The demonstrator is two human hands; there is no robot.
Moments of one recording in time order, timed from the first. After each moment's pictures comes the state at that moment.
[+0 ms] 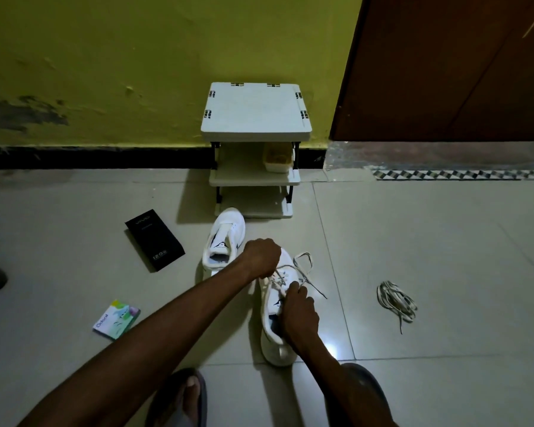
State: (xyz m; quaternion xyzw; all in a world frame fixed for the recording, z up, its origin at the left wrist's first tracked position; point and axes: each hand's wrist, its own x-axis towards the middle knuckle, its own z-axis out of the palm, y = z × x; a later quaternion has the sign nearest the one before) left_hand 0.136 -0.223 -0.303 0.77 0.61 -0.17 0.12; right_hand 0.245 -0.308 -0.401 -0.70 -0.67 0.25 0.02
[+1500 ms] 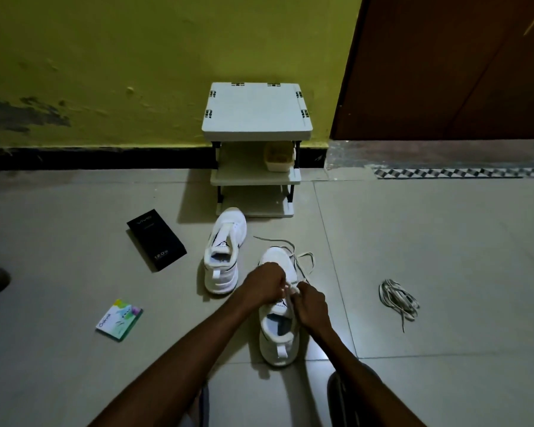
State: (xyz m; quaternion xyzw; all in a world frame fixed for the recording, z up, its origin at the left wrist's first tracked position) left_hand 0.137 -0.262 -0.355 0.74 0.63 -0.02 0.24; right_hand 0.276 -0.299 -0.406 -0.61 -0.66 0.34 0.27
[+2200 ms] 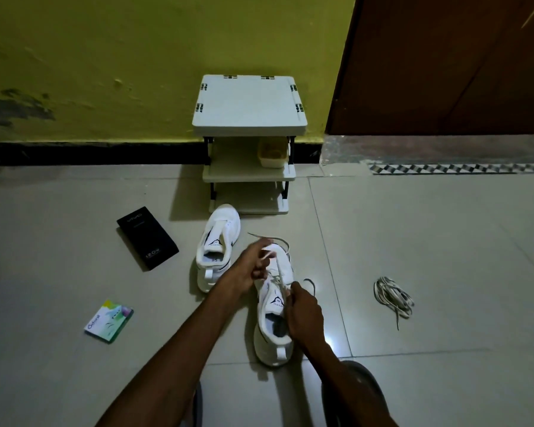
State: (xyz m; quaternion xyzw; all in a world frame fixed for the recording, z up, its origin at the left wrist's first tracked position) left_hand 0.123 -0.242 -0.334 0.25 0.60 0.34 0.68; right_hand 0.269 -0.308 -0.413 -0.68 -0.65 0.29 0.18
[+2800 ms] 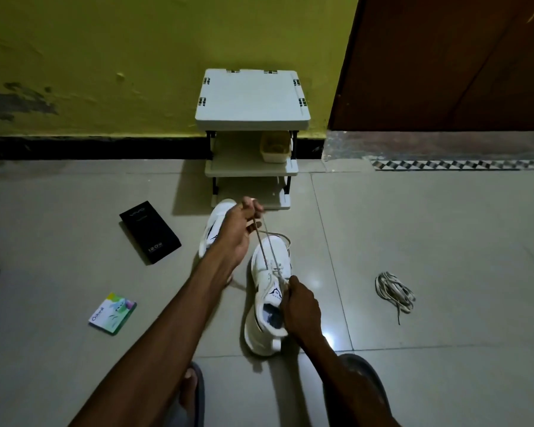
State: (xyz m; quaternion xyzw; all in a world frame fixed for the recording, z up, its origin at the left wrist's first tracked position) left_hand 0.105 -0.223 -0.291 0.28 0.49 0.57 0.59; right_hand 0.257 -0.312 -0.401 -0.68 -0.65 0.31 0.16
